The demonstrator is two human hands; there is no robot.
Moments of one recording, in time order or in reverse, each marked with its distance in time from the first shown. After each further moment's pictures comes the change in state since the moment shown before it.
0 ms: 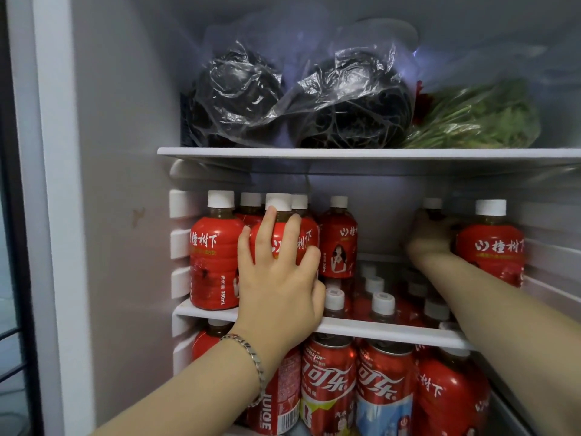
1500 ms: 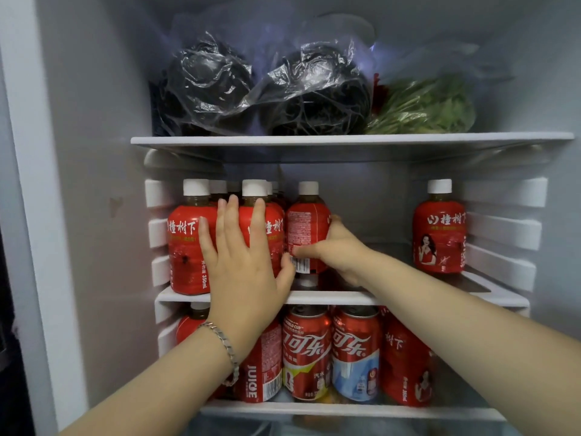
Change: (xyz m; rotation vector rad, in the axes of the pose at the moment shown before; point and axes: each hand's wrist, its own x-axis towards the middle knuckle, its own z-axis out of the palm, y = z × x) left_hand -0.007 -0.004 -0.007 -0.125 -0.034 -0.225; right_hand -0.131 -0.051 -0.039 1.213 -0.521 -0.147
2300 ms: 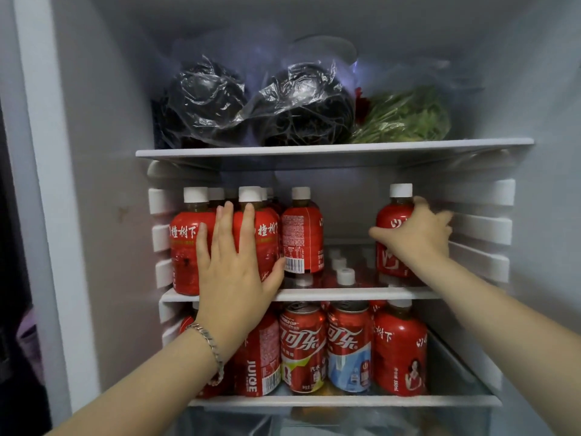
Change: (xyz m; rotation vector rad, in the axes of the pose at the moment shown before) left_hand -0.004 -0.010 -0.013 -0.037 -0.095 0.021; right_hand -0.032 0.000 -0.087 -0.580 0.724 -0.001
